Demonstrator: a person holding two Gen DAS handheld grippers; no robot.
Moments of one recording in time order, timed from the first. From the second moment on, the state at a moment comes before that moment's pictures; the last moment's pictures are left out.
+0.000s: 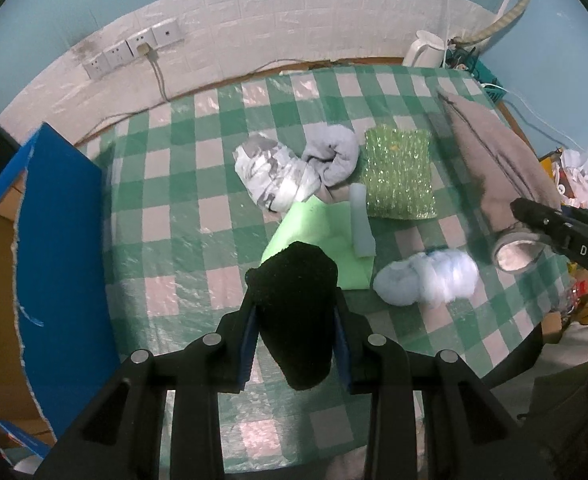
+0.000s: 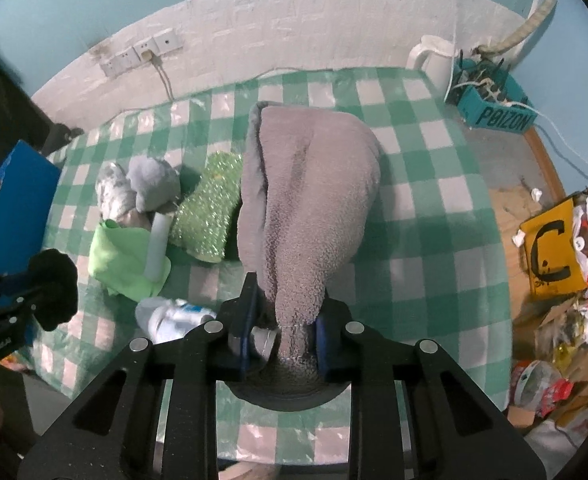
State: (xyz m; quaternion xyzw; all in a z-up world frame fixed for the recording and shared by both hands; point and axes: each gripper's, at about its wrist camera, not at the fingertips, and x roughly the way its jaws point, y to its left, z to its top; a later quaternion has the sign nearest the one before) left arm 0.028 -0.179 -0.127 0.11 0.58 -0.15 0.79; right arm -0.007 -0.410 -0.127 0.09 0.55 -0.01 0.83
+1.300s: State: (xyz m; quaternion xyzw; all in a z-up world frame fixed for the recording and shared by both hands) left arm 0.022 -0.106 -0.057 0.12 0.51 -0.10 0.84; right arm 0.000 -0.305 -0.042 0.02 0.50 0.09 0.86
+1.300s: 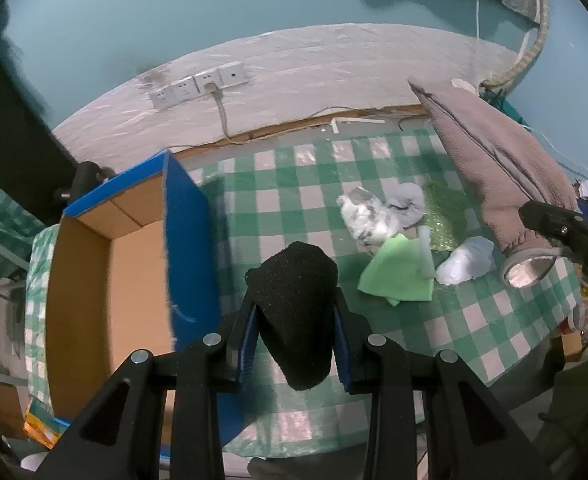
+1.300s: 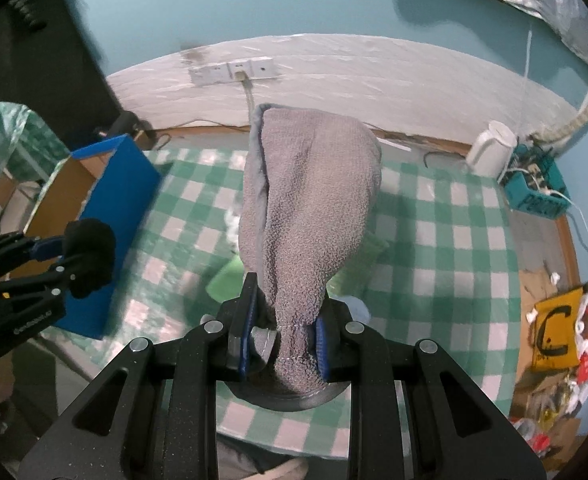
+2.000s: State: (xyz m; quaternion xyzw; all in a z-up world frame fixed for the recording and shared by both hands) left arm 0.022 -0.025 -0.040 0.09 0.49 -0.03 0.86; right arm 0.027 -0.170 -0.020 -0.03 0.48 0.20 0.85
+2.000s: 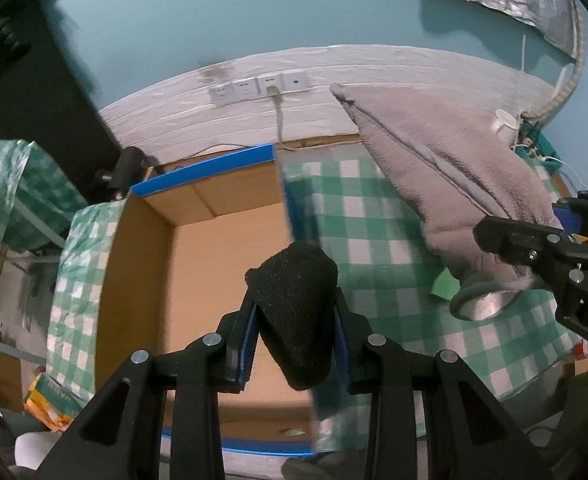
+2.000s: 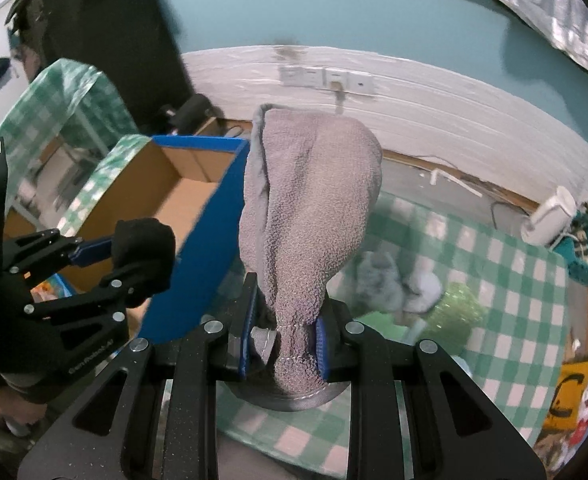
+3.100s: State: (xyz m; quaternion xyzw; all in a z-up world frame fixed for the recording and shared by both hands) left arm 0.022 0.130 -0.080 0.00 0.55 0.07 0.84; right arm 0.049 0.003 -0.062 -0.08 0.53 0.29 0.79
